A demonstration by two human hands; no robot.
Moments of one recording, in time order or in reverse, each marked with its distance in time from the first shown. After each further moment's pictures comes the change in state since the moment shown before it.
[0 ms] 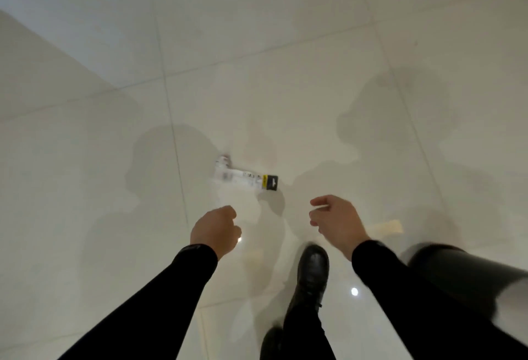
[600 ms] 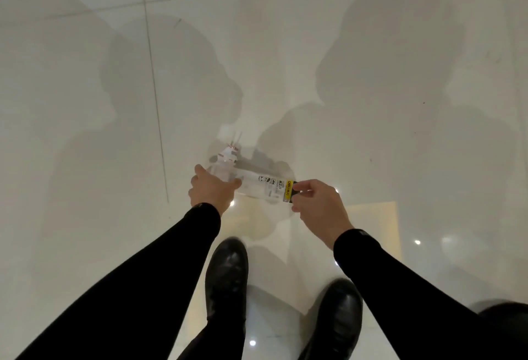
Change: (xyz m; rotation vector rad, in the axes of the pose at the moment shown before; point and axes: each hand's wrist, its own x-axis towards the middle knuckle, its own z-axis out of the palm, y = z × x) left_hand 0.245 -0.045 0.048 -0.658 0.070 -0.488; right_hand 0.190 -0.013 0.130 -0.115 -0.083 0.042
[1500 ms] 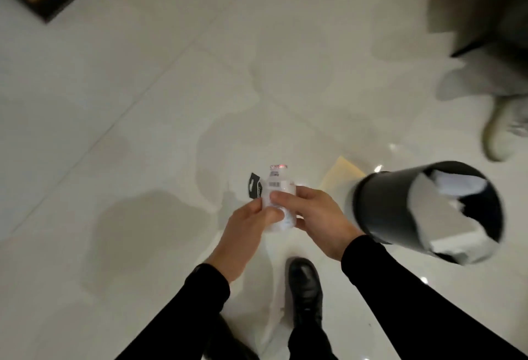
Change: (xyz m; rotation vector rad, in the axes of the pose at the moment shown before) left_hand -0.355 0.112 0.050 0.208 -0.943 0.689; right_hand -0.230 0.051 -0.223 0.997 0.207 -0.031
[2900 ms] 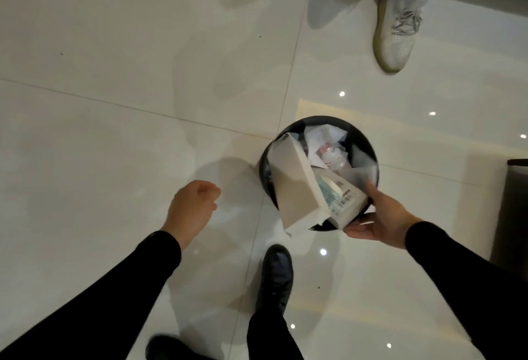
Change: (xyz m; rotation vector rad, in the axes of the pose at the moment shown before) left_hand 0.131 0.013 0.209 0.706 0.123 -0.126; right_hand -0.018 0.134 -0.378 0.460 0.493 0.446
